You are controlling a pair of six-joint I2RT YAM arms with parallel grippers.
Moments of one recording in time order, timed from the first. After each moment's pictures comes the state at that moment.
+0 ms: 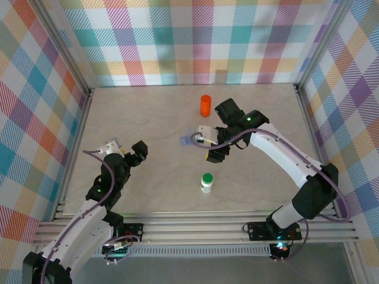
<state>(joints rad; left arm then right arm) -0.34 0.67 0.35 0.00 -0.25 -0.66 0.63 1.53 1.46 -1.09 -0.37 -0.90</state>
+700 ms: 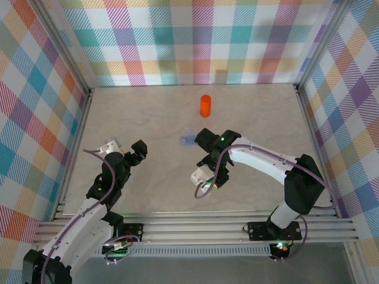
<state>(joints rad) -0.34 0.69 0.36 0.00 -0.28 -0.68 0.85 1.61 1.25 -1.09 -0.16 -1.48</state>
